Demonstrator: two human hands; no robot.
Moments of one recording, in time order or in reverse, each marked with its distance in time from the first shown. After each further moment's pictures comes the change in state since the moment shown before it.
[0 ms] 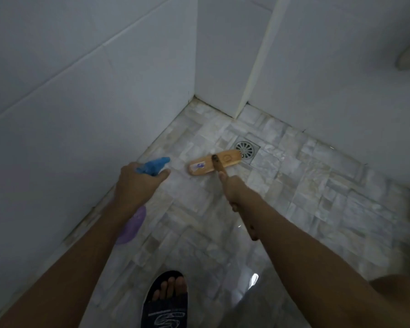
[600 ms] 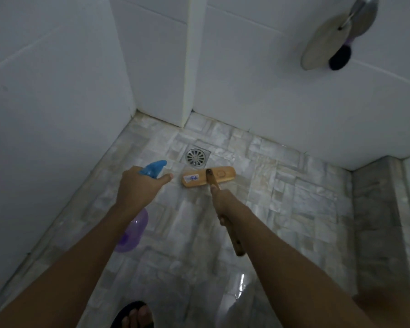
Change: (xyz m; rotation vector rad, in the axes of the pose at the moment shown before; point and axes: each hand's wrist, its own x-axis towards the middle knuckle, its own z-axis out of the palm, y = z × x) left_hand 0.003 0.069 0.106 0.086 -0.199 0.048; right_hand -0.023 0.061 -0.068 0.279 0.058 0.192
